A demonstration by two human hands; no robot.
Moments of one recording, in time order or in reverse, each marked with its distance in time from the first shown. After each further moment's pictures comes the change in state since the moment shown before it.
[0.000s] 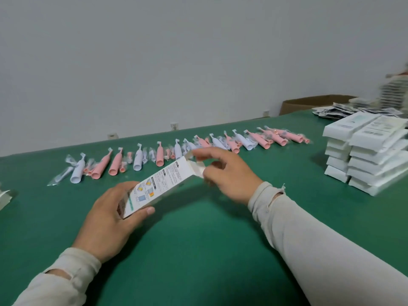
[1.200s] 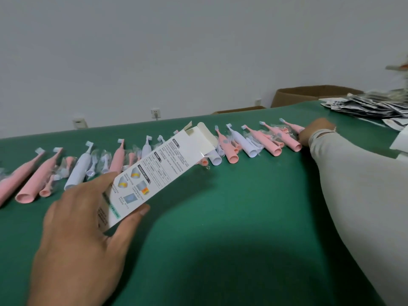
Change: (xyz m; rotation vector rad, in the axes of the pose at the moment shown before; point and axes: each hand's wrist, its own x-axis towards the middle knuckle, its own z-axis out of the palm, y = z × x) left_hand 0.101 -0.009 0.099 0.227 0.139 0.045; right_hand 0.171 0.212 -0.267 -0.938 0.610 0.959
